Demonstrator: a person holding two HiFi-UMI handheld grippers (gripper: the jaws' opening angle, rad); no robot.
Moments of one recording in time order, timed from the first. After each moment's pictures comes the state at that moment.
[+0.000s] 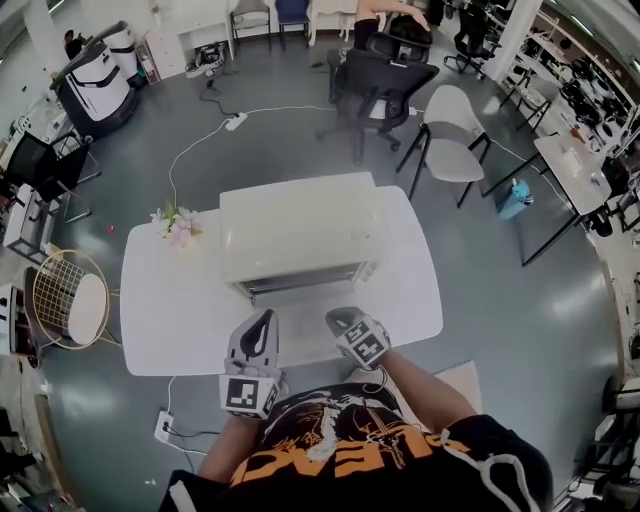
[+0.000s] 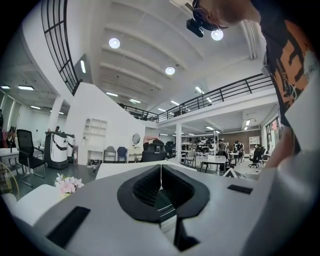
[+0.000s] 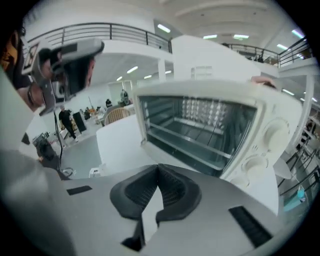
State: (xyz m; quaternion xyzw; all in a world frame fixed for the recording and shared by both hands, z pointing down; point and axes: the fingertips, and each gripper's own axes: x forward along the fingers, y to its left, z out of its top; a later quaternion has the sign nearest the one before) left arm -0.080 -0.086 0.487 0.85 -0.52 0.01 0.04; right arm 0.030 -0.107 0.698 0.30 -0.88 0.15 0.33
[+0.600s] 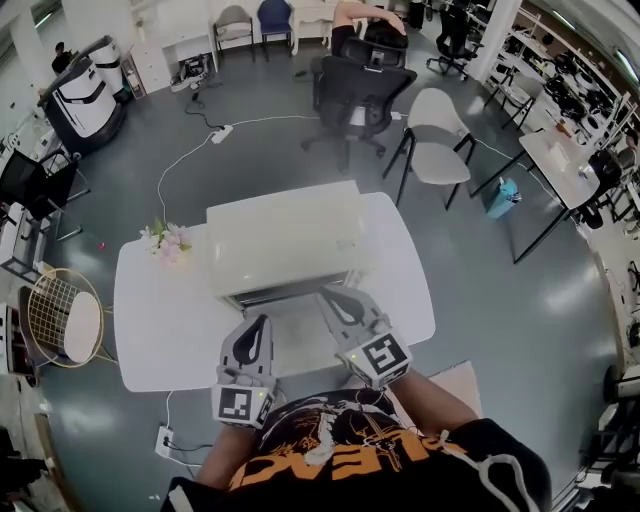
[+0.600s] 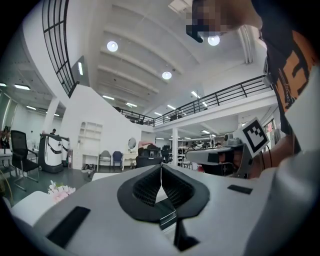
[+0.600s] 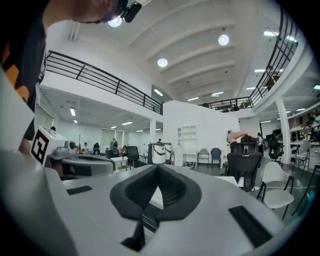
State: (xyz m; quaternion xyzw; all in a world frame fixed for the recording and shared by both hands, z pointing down) left arm -0.069 -0.090 0.451 0.86 -0.50 -0.01 0.02; right arm 0.026 -0.129 0.434 0.40 -0.92 -0.01 0.03
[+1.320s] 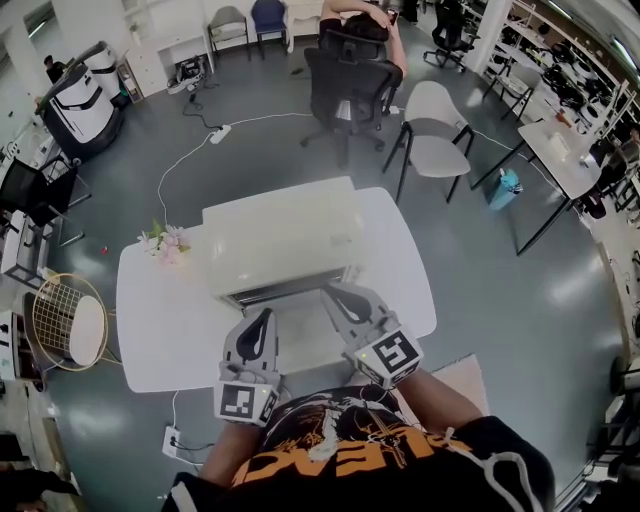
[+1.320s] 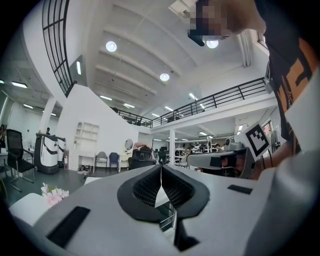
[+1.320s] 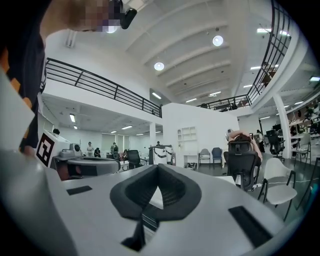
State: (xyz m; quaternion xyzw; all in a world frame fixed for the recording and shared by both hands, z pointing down) left arm -0.044 -0.094 0.429 0.87 -0.49 -0.02 0.02; right arm 0.049 -0.122 0.419 0.40 -0.92 0.01 0.01
